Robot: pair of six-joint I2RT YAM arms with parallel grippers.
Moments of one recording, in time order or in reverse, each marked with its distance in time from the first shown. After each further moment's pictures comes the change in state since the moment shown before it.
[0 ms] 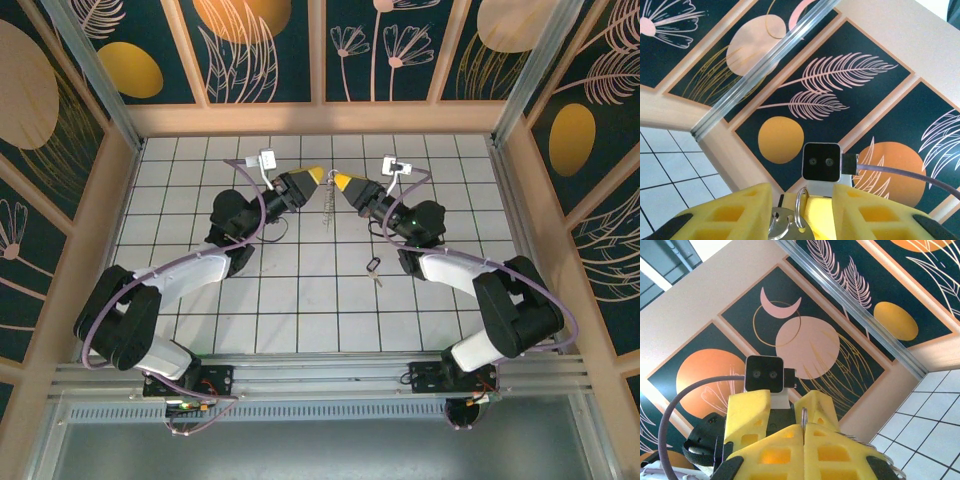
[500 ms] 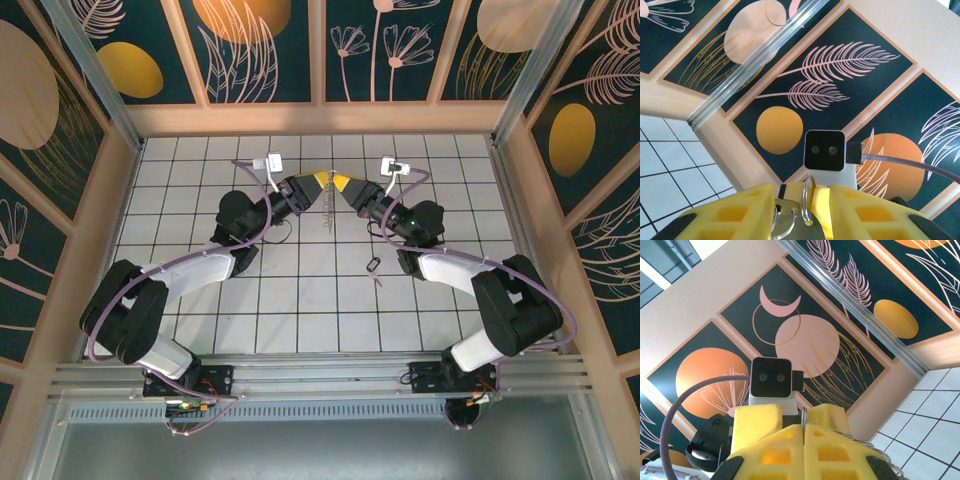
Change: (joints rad) left arm -0.015 0.040 0.002 0.019 0.023 -0.008; right arm 0.003 0.007 0.000 0.003 0.000 0.000
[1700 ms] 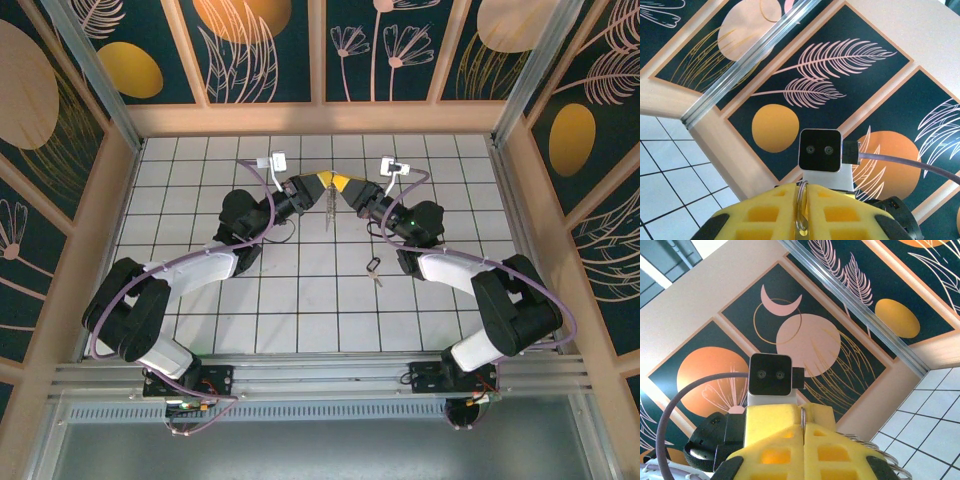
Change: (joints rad) left arm -0.014 0.014 0.023 0.000 0.003 -0.002; right arm 0.002 0.001 0.000 0.004 -0.003 0.000
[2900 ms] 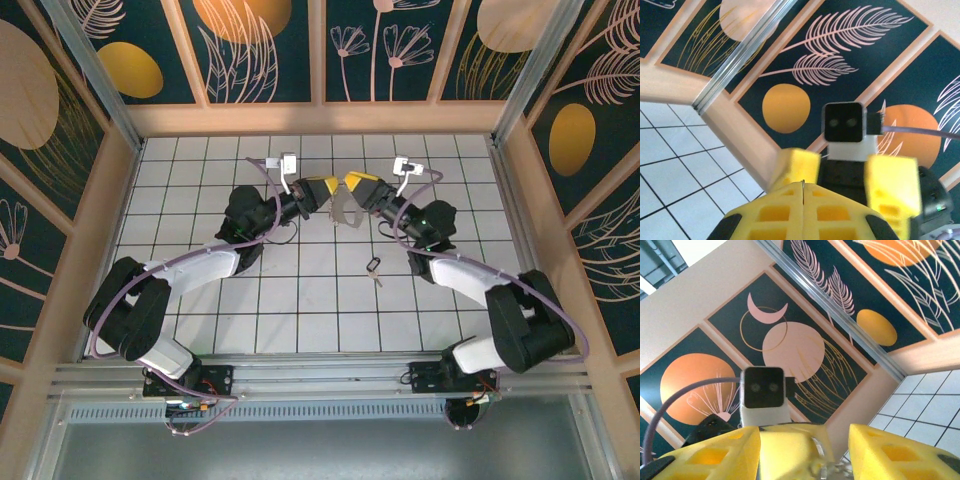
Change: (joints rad) left arm -0.011 0.006 0.034 -0.128 0.050 0.130; right arm -0.069 -0.125 -0.042 -0.117 0.003 -0.042
